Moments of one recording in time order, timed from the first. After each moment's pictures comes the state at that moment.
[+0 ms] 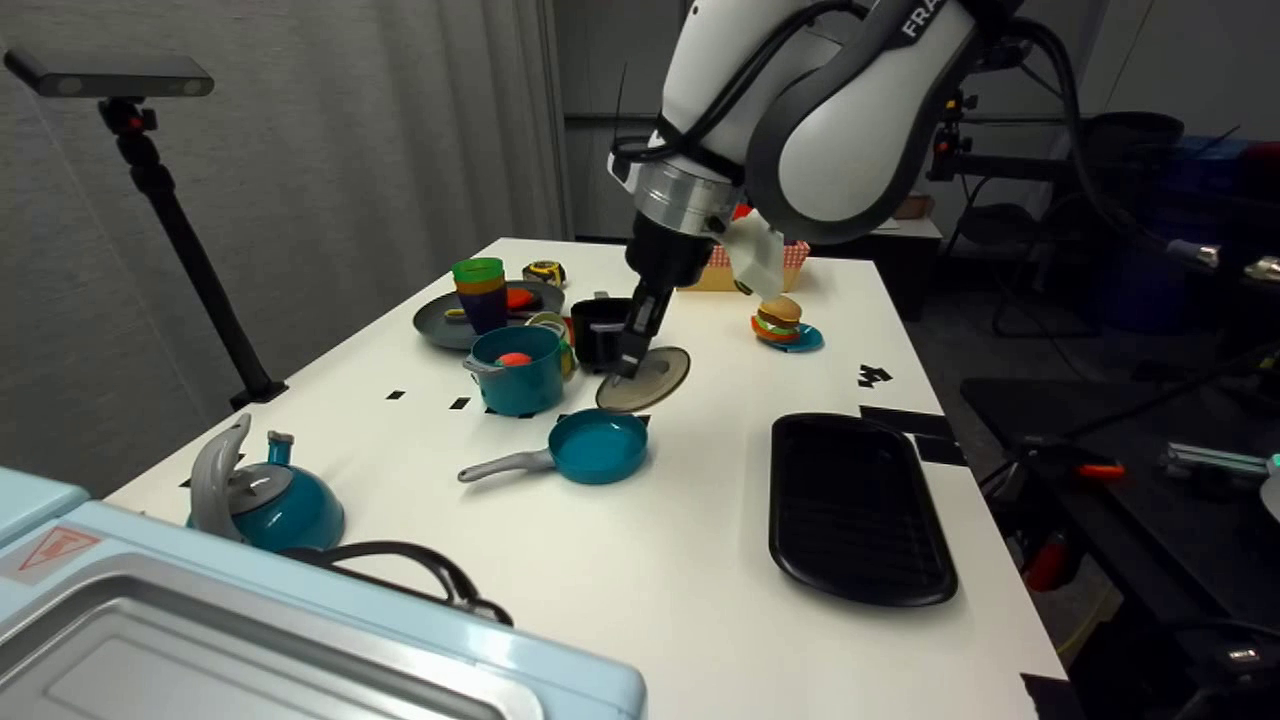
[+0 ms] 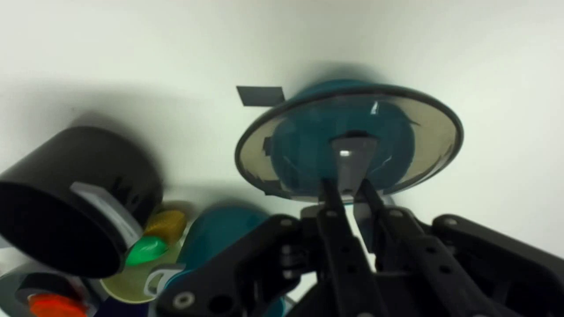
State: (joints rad) arm -0.17 0.43 -0.05 -2.16 -0.03 2.93 -0.08
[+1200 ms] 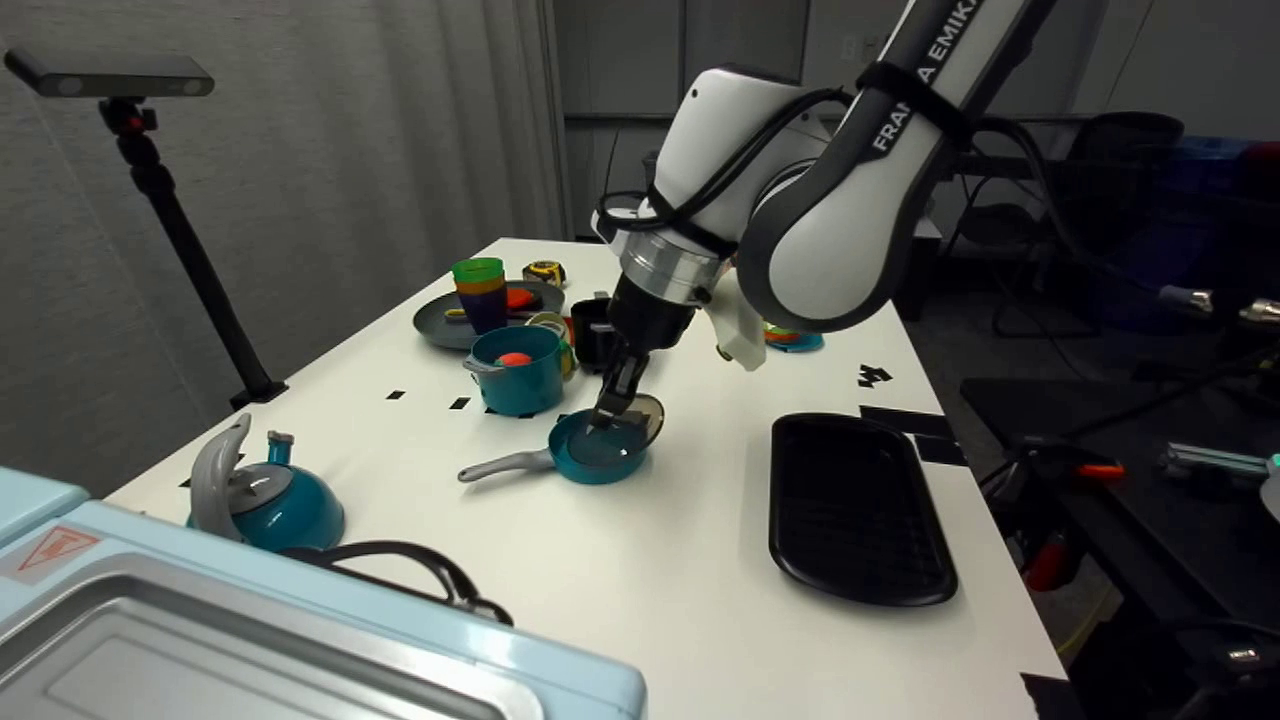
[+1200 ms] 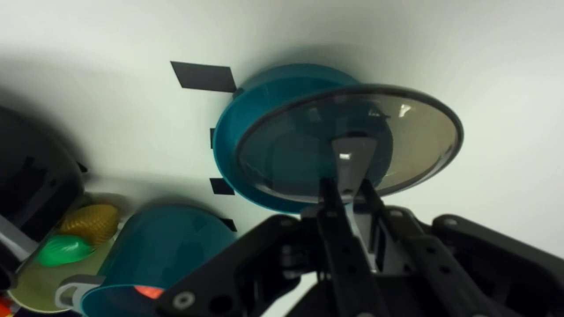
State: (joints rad) arm -0.18 0.59 0.00 -2.11 -0.03 3.11 -0.13
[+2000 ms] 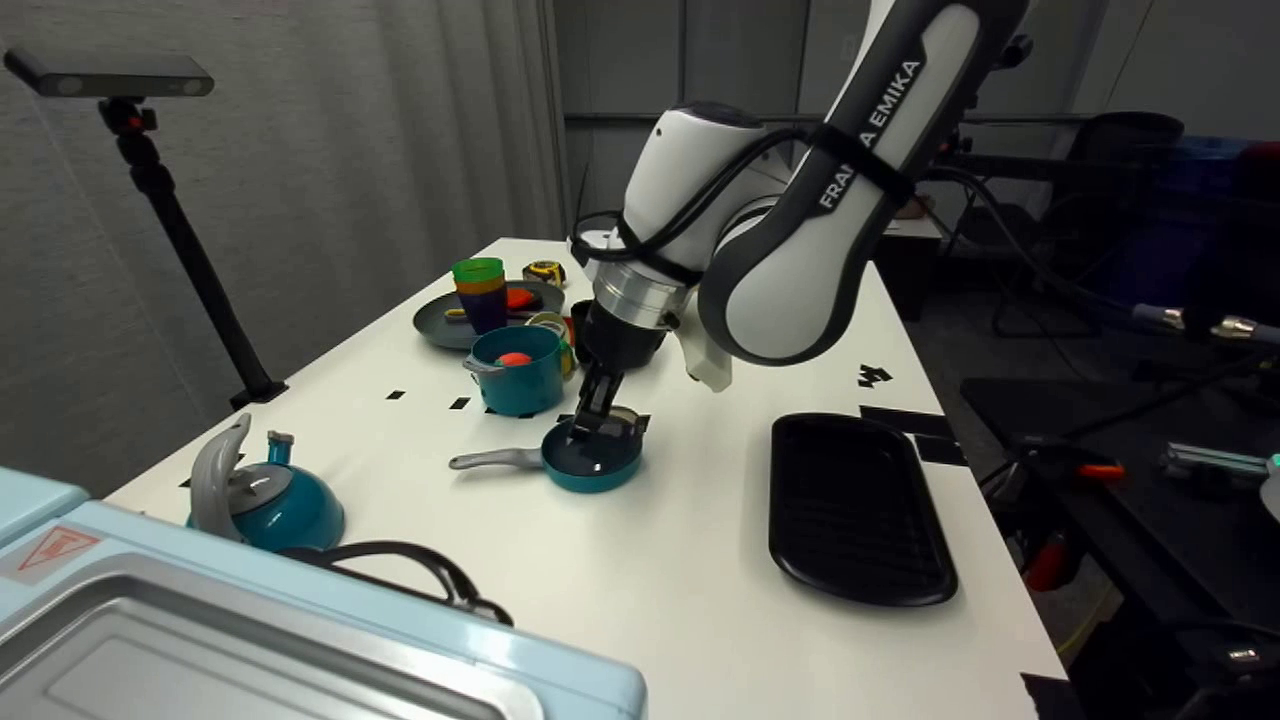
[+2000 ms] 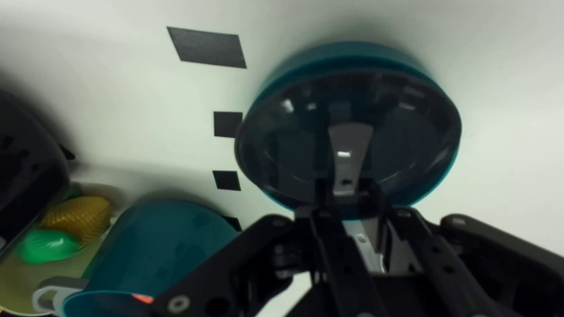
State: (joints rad) arm -0.11 0.69 -0.07 -1.99 -0.03 3.11 -0.12
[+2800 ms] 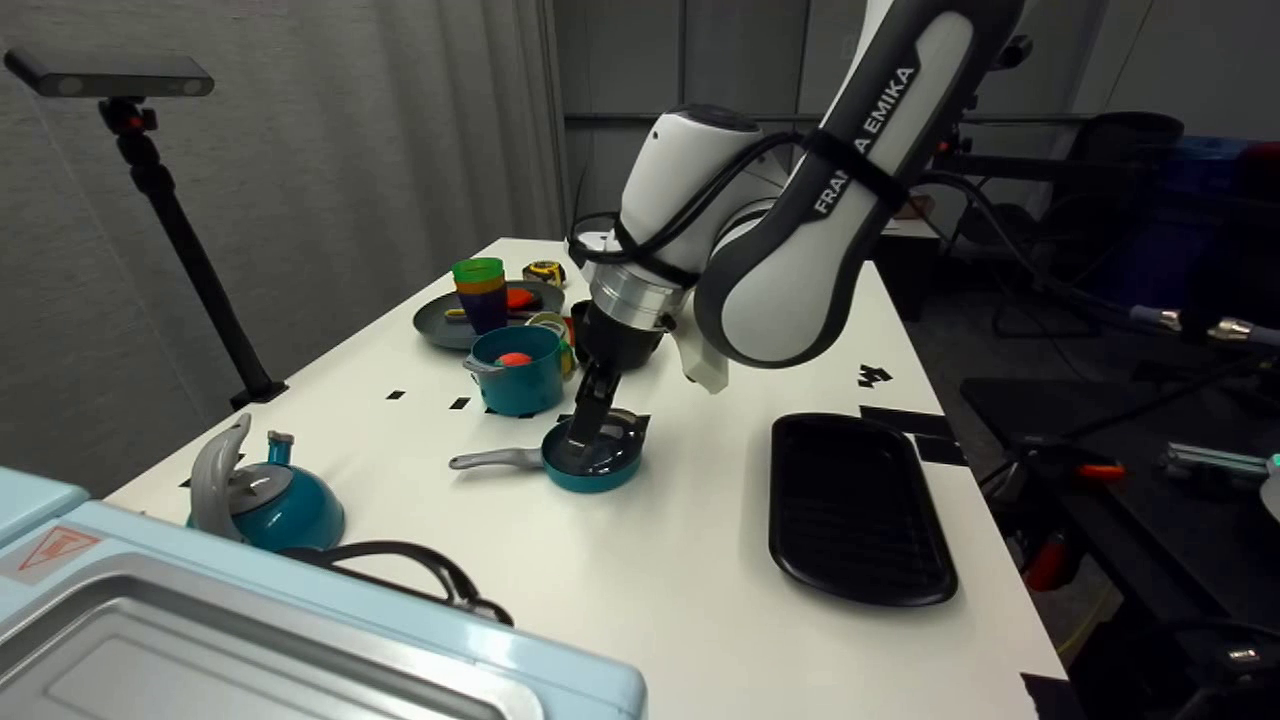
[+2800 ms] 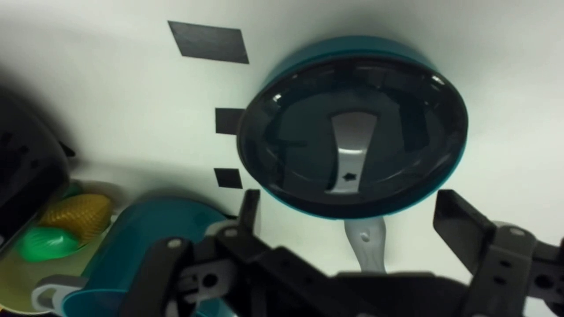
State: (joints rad) arm -0.11 0.70 -0.07 -1.98 -0.03 3.11 -0.11
